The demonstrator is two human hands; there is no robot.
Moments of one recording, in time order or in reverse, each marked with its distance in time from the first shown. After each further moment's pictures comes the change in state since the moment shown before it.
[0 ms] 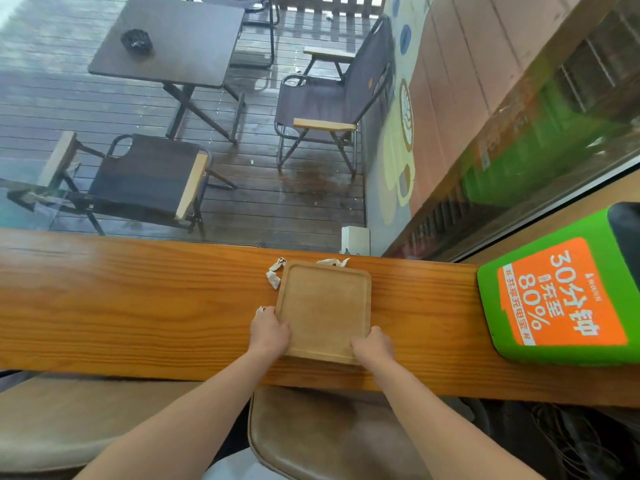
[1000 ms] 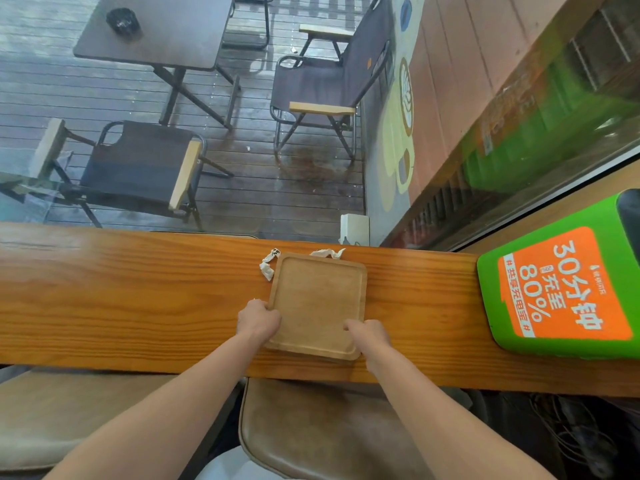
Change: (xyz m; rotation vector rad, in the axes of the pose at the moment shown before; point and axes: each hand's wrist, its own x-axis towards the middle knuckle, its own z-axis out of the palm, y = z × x) left_hand 0.011 0.003 -0.013 -0.025 -0.115 -0.151; right_hand 0.006 -0.005 -0.004 0.257 -0.129 0.147
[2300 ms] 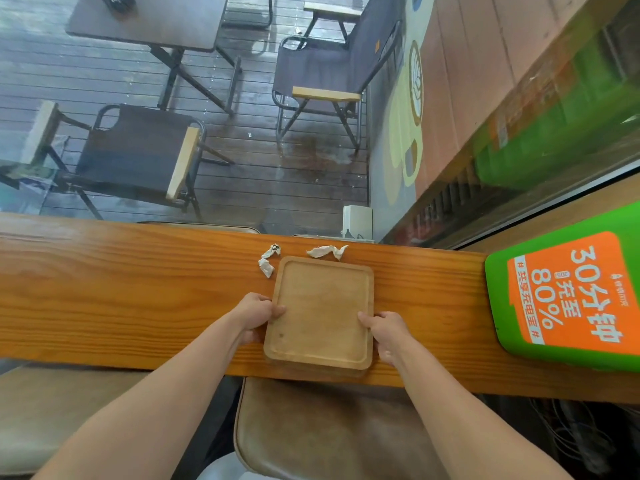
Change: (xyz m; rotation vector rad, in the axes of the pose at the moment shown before) left_hand 0.022 0.012 -0.020 -0.355 -0.394 -0.233; right_hand 0.040 0.000 -0.025 0.333 -0.088 0.030
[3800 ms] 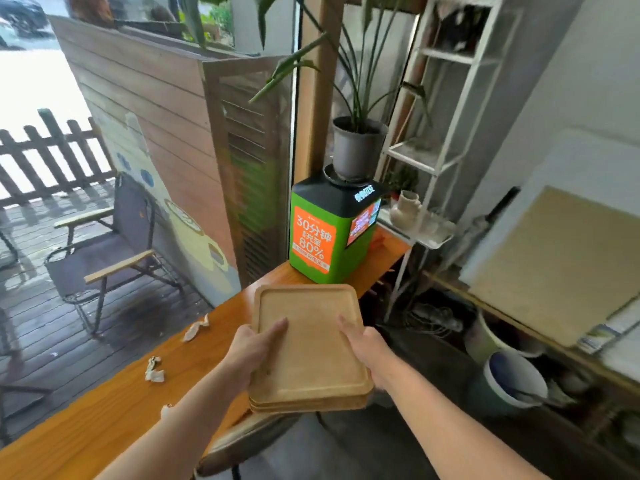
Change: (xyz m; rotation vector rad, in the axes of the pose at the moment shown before) left_hand -0.225 -0.066 0.108 0.530 -0.397 0.666; right_hand -0.270 0.210 -0.065 0.664 0.339 -0.515
